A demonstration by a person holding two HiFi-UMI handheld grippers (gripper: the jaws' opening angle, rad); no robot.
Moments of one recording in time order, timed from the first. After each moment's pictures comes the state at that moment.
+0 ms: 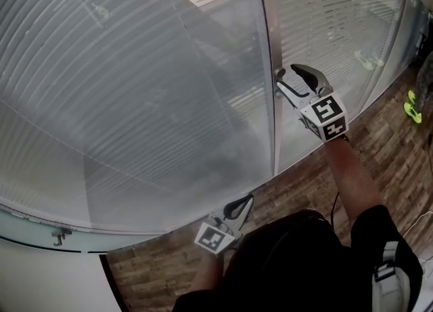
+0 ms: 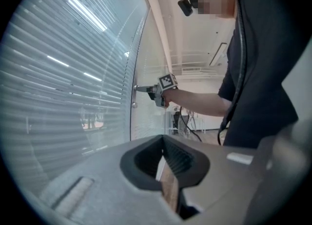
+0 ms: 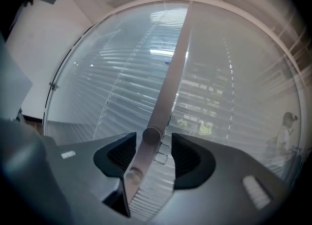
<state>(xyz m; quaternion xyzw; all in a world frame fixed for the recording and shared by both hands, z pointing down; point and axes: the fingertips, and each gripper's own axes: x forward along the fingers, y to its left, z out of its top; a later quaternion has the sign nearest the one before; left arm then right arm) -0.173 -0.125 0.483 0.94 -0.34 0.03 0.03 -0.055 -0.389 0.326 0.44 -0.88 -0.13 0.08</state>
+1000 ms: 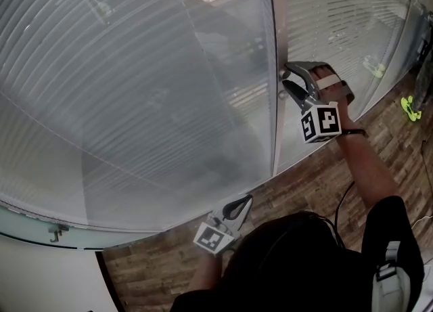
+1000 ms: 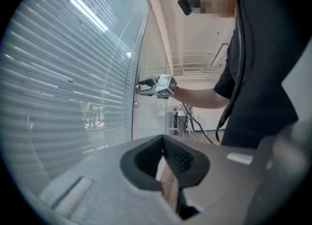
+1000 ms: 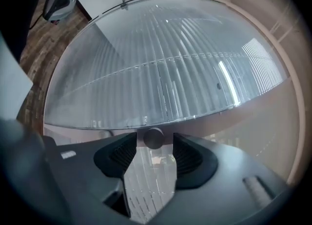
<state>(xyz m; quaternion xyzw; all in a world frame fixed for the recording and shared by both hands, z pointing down) -0.179 -0.124 0.486 0.94 -0.35 0.03 0.04 -0.076 -0.390 0.336 0.35 -0.68 -0.52 0.38</state>
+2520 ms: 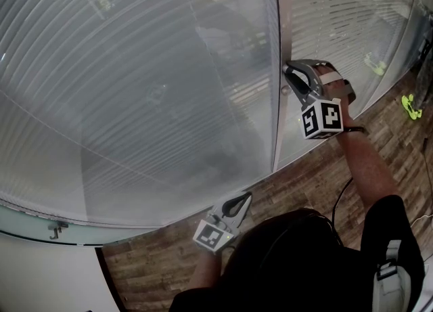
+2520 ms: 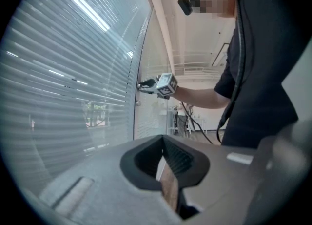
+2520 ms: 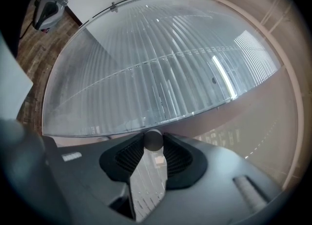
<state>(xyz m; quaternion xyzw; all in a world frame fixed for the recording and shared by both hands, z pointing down) -0.186 -0.124 0.489 0.93 -0.35 0.03 0.05 -0.078 -0.392 0.332 0.38 -0.70 -0.49 0.36</state>
